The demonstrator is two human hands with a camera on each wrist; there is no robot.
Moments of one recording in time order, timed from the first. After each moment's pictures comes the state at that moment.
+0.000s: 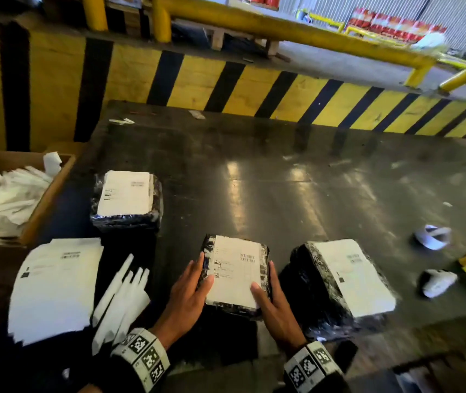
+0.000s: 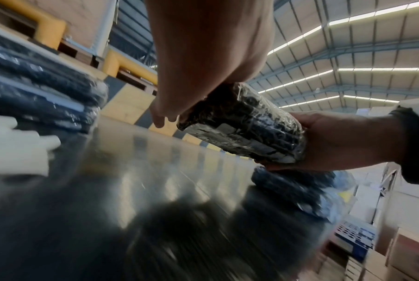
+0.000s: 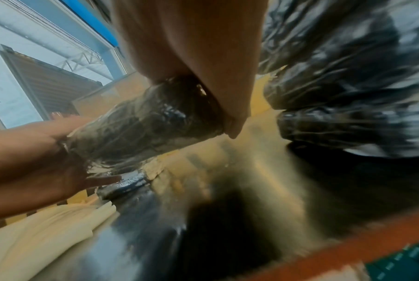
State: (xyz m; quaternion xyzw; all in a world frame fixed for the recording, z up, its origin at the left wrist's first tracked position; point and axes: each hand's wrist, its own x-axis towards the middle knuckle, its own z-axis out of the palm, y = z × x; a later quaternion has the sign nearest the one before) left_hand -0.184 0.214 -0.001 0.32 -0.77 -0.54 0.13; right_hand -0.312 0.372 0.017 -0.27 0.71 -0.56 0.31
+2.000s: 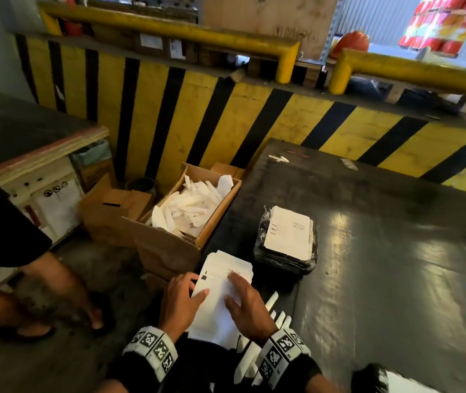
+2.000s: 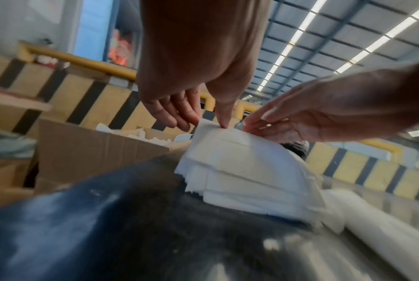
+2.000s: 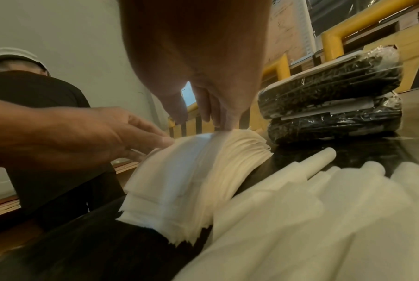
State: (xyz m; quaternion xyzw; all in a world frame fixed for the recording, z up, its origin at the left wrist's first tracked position) left_hand 0.026 0.041 -0.020 0.60 -0.67 -0.33 0.28; right_hand -0.135 0.096 -0.001 -0.64 0.67 -0.26 0.29
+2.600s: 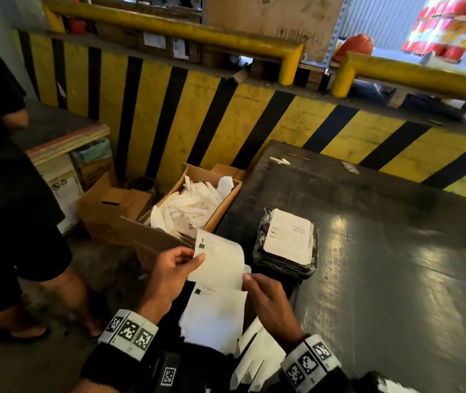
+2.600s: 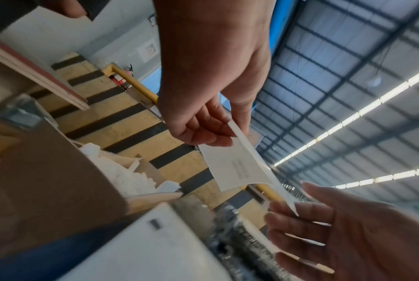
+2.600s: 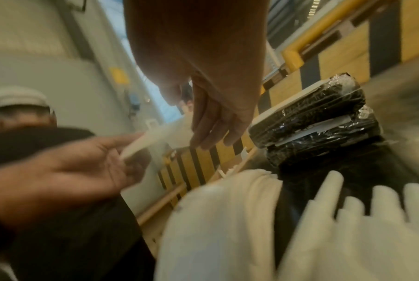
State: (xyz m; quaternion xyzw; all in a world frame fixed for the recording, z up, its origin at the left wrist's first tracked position) left_hand 0.031 0.024 0.054 0.50 -0.49 -0.54 0.46; right_hand -0.159 0.100 0.032 -0.54 0.63 -0.45 0.34
